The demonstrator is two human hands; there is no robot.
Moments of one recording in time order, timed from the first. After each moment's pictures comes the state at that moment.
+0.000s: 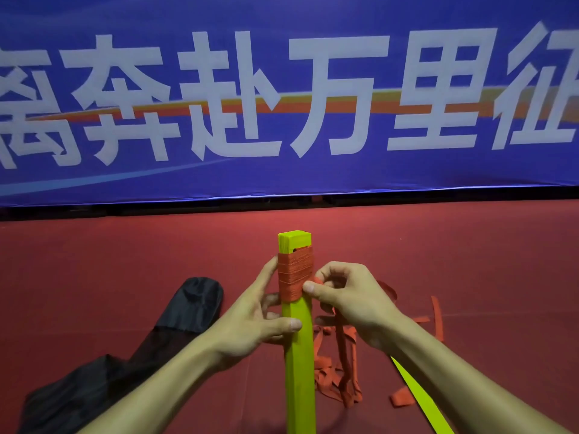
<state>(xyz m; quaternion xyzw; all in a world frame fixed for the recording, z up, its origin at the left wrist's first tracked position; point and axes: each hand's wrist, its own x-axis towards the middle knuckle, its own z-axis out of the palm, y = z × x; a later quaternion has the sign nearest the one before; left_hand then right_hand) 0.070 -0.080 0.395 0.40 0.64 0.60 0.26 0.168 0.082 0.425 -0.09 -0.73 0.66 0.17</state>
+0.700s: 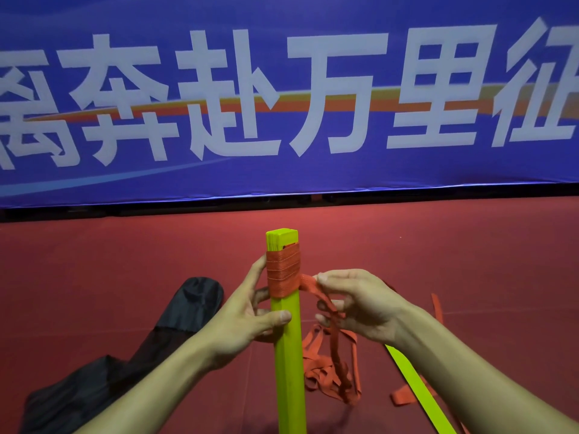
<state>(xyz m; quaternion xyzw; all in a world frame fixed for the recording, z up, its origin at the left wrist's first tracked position) 0.056 -0.084 0.387 0.37 0.64 0.62 0.25 0.166 0.097 0.426 -0.13 -0.59 0.80 0.02</state>
